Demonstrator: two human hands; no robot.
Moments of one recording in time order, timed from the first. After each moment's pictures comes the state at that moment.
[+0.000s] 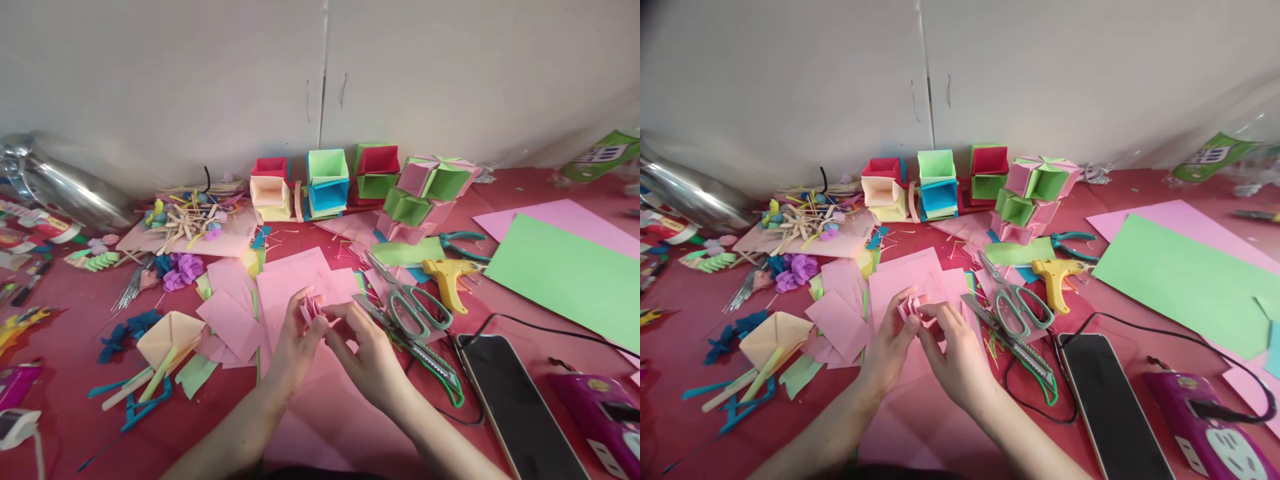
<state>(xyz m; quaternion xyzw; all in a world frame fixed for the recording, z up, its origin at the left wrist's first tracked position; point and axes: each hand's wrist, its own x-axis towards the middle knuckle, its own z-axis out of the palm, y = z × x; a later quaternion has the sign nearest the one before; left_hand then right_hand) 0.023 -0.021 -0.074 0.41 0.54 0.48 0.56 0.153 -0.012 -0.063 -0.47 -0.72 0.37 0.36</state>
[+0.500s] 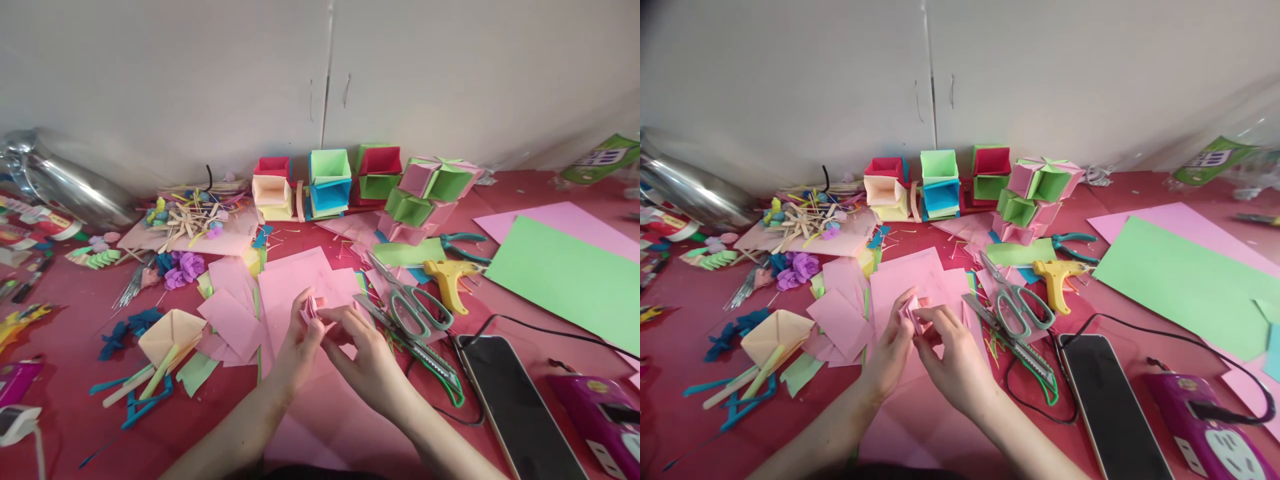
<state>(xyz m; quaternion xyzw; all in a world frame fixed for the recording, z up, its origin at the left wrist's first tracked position) 0.023 -0.027 -0.094 0.37 0.49 0.49 0.62 0.151 -0.014 -0.063 -0.44 -0.71 0.42 0.36</state>
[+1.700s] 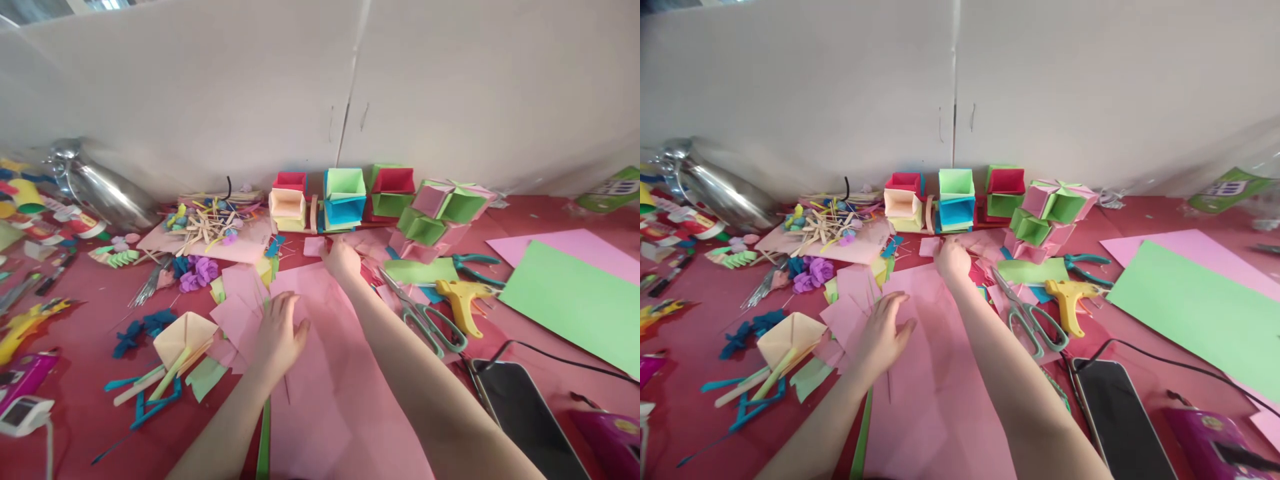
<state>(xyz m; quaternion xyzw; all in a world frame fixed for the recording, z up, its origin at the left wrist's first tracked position) -0.026 0.002 -0.110 0.71 0.62 0.30 0.12 0.097 0.162 -0.082 -0.70 -0.67 0.21 0.18</state>
